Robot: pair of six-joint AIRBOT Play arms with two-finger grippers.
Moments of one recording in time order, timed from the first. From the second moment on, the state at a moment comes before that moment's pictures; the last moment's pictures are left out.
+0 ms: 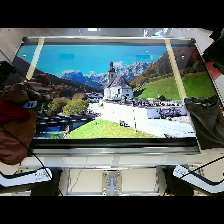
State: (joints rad) left arm 0.41 -1.38 1.41 1.63 -0.78 -2.15; right arm -0.64 -1.20 1.68 -0.58 1.52 1.27
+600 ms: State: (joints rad) left arm 0.58 -1.63 1.41 1.61 -0.63 -2.24; right arm -0.43 -1.20 1.68 -0.50 1.40 1.32
